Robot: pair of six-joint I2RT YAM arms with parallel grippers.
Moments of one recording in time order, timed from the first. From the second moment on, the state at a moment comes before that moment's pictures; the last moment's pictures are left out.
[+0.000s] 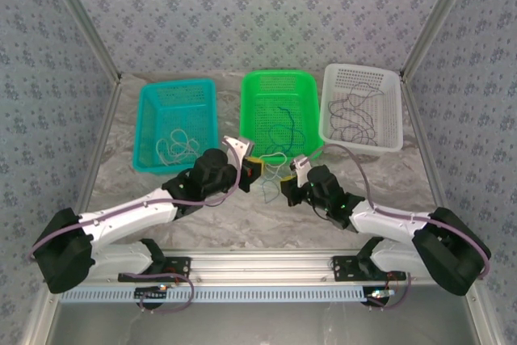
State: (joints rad) left arm -0.91 1.17 0.66 0.15 0.03 -0.41; right arm 0.76 1.18 0.34 0.33 -0.08 0.33
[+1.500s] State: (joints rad) left arm -0.86 0.93 0.74 -0.17 0.00 -0.20; right arm 0.67 0.79 0.22 -0.08 -0.10 0.40
